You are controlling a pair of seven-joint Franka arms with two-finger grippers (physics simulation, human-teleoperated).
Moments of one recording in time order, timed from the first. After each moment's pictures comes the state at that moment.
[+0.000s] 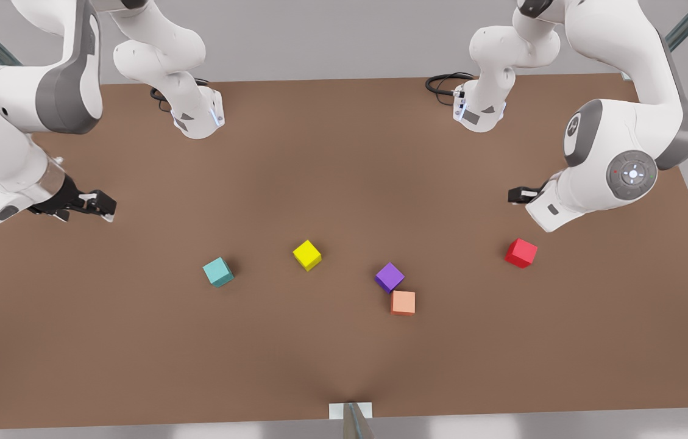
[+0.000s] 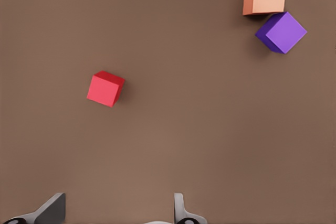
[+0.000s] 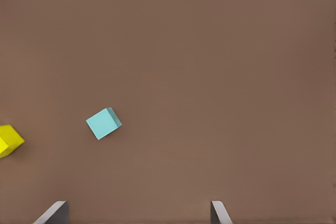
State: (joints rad) left arm -0.10 0.24 -0.09 -1.40 0.04 1.33 -0.03; right arm 0.27 0.09 -0.25 -1.46 -0.03 1.55 0.03
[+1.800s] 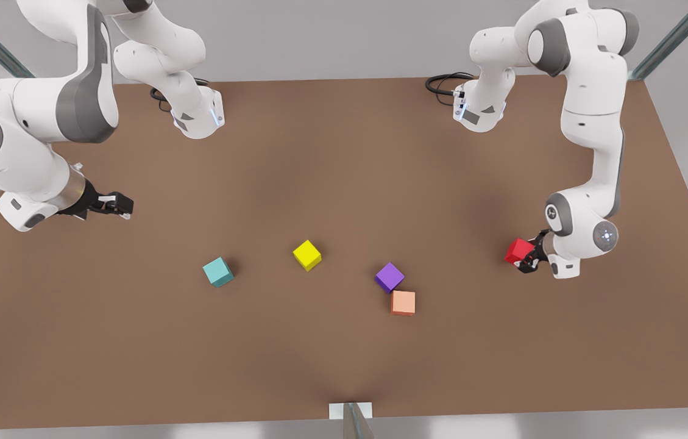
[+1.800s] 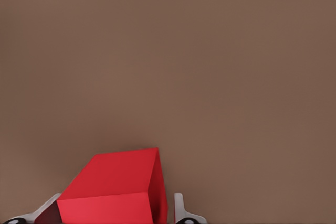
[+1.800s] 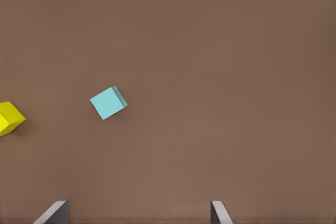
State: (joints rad) left arm -0.01 0.51 0.12 -2.01 -0.23 2.32 -0.63; right arm 0.29 0.12 -0.25 -1.46 -0.03 1.48 0.04
